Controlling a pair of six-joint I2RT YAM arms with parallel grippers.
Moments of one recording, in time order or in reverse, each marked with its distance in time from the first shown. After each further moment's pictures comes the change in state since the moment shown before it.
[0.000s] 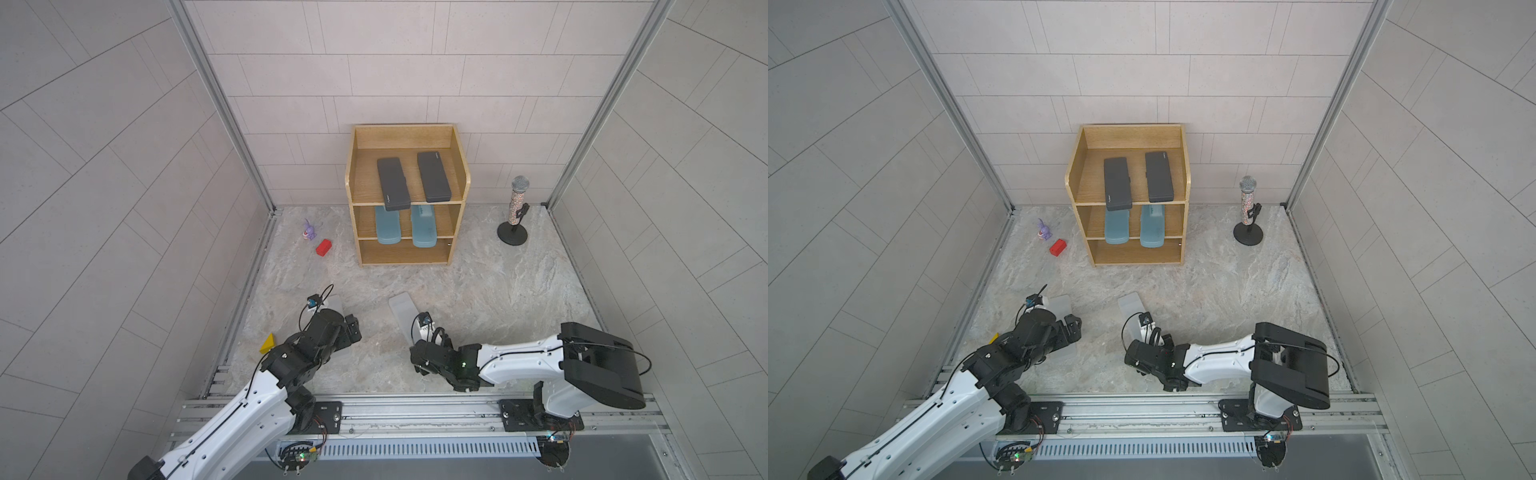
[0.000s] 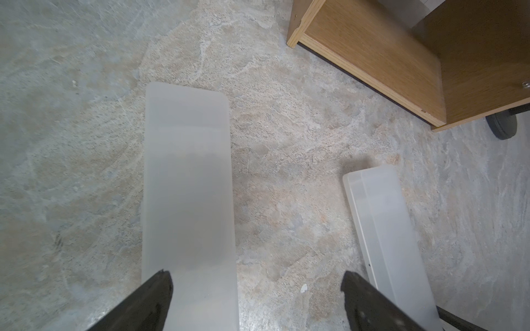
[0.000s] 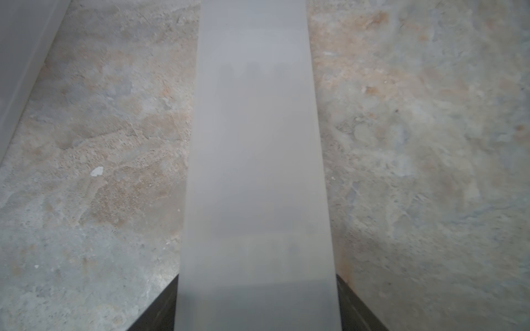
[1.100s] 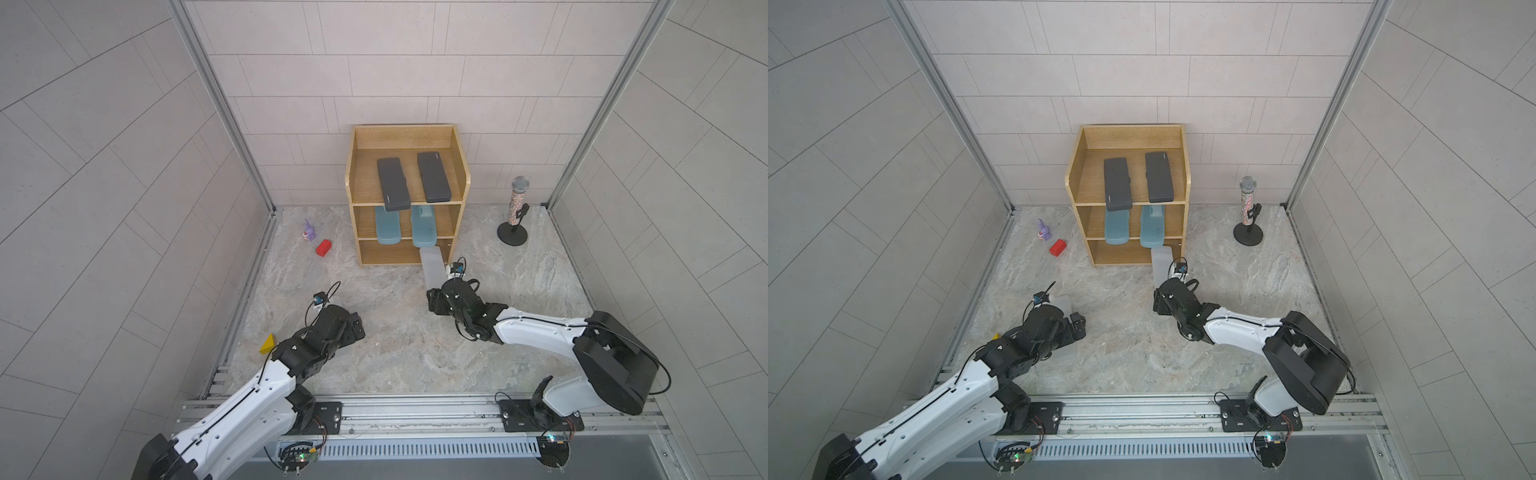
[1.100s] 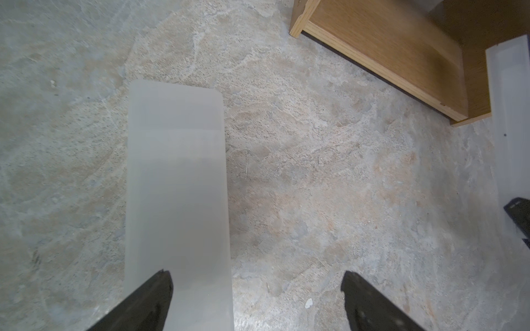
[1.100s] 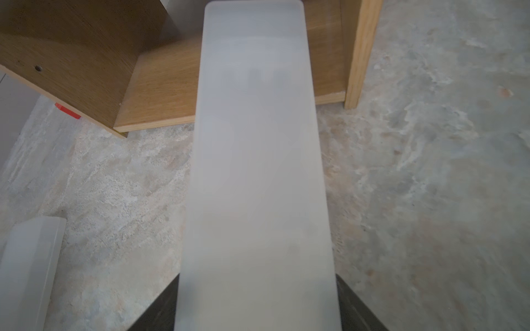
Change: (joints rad) left arm 0.005 0.137 -0.008 0.108 0.001 0.018; right arm -0.515 0.000 0.082 0.195 -0.217 -0.074
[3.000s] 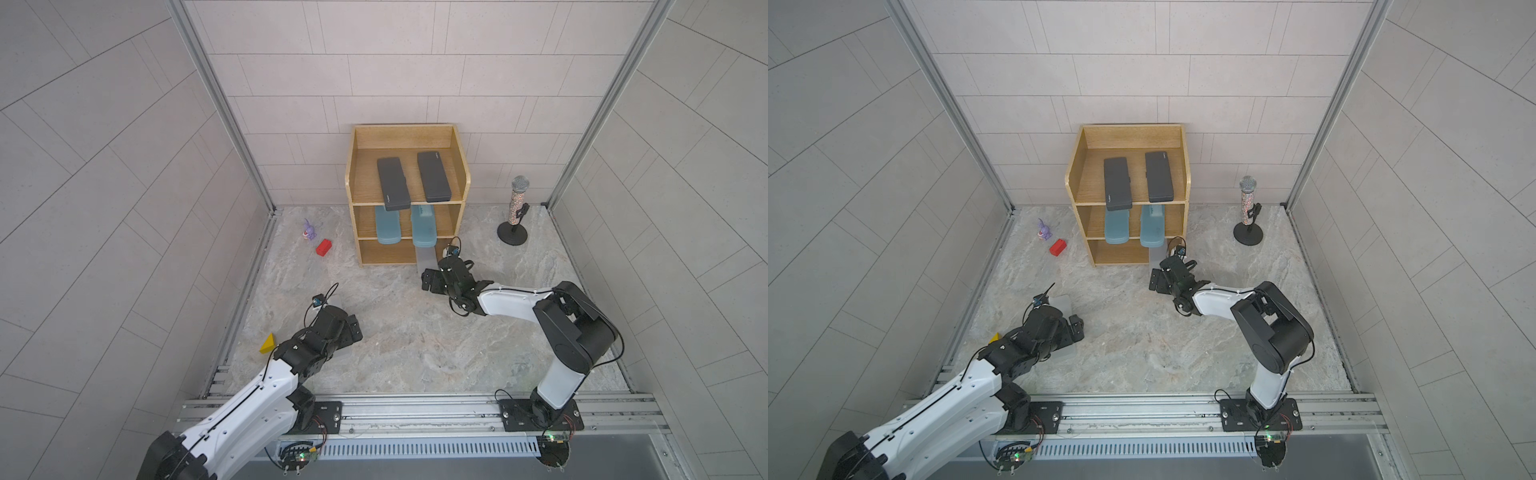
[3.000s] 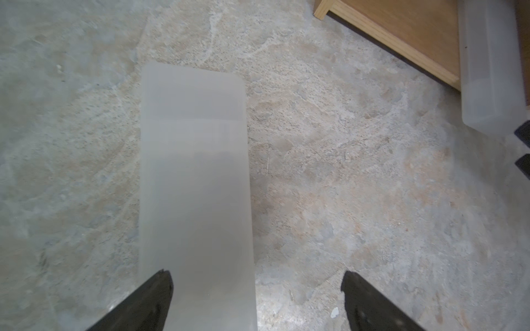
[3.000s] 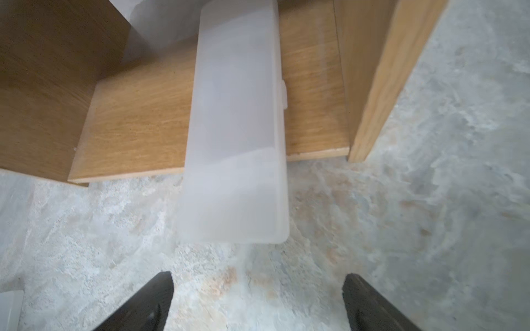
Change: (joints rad) left arm 0.057 0.016 -0.037 0.010 0.009 0.039; right arm -0.132 0.209 0.153 0.023 -0.092 -0.035
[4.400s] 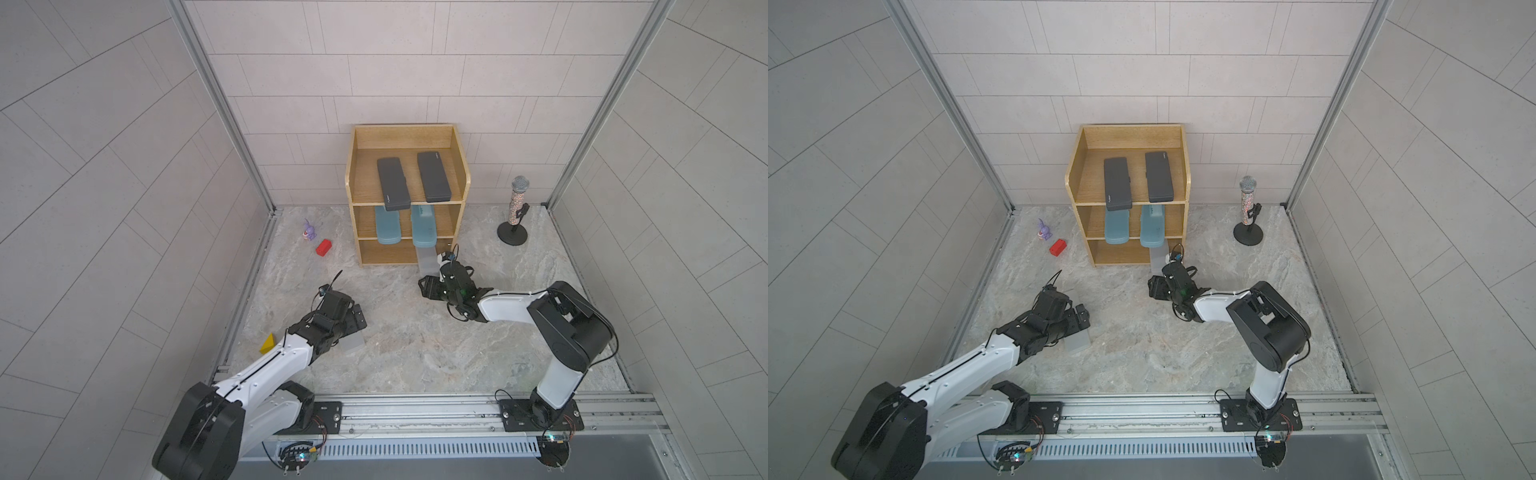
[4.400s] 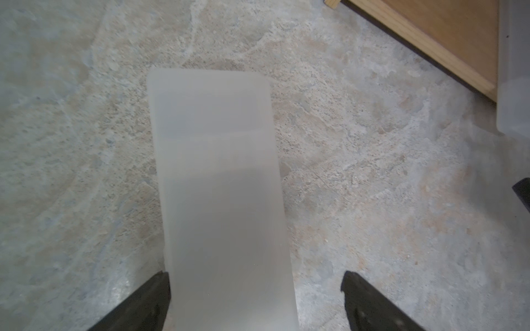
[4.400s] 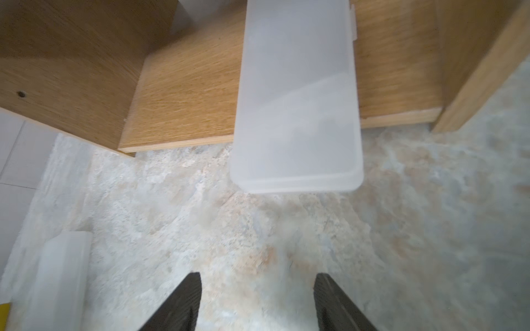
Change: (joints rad) left arm 0.089 0.276 0.055 0.183 0.121 0.045; right arm 0.008 -0.011 -0.084 0.167 -0.156 0.004
